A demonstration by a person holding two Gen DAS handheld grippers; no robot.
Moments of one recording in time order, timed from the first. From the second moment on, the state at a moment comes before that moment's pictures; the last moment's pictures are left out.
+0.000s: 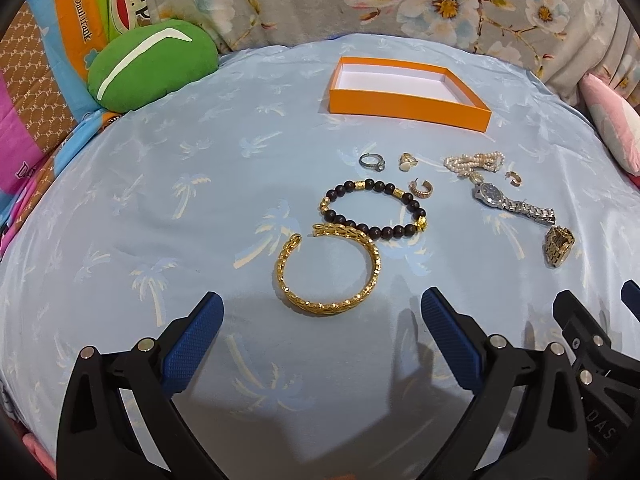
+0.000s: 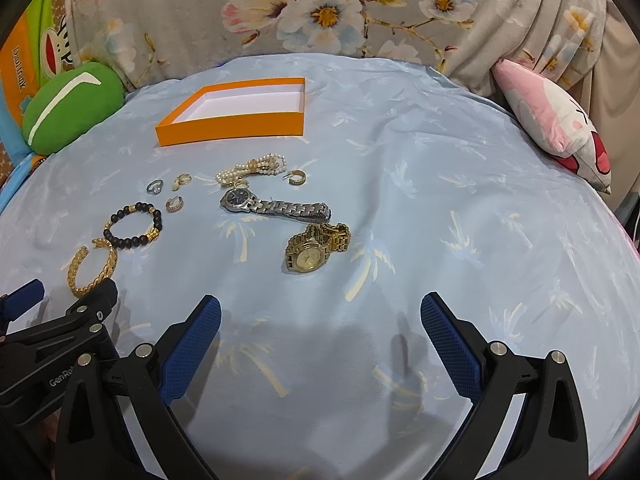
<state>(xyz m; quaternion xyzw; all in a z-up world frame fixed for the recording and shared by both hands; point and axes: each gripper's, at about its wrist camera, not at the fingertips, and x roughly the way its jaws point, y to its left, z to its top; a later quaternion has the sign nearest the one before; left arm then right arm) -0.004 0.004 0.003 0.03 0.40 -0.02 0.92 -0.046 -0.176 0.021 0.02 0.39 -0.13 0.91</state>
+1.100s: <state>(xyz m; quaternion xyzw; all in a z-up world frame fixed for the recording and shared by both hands) -0.006 -0.002 0.006 0.04 0.40 -0.03 0.92 -0.044 -0.178 0.020 0.03 0.39 -0.13 0.91</state>
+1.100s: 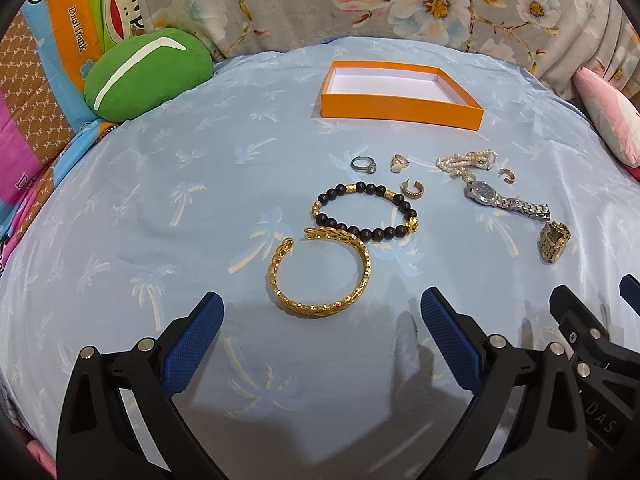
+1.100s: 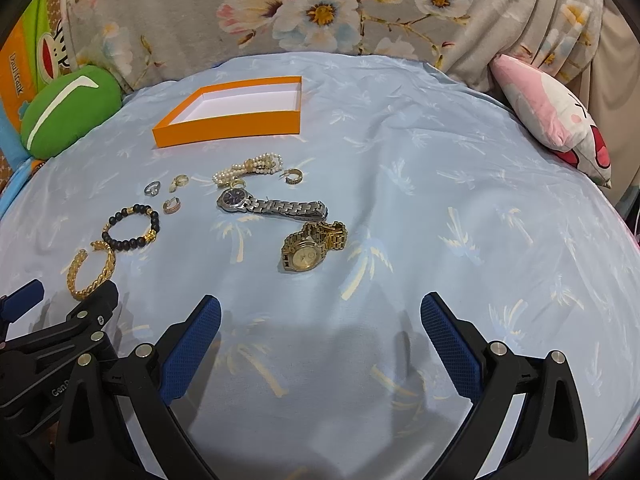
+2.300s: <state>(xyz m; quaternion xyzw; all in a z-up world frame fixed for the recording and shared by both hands) -0.002 0.001 0.001 0.03 0.41 -0.03 0.91 -0.044 -0.181 0.015 0.04 0.40 -0.13 0.90</state>
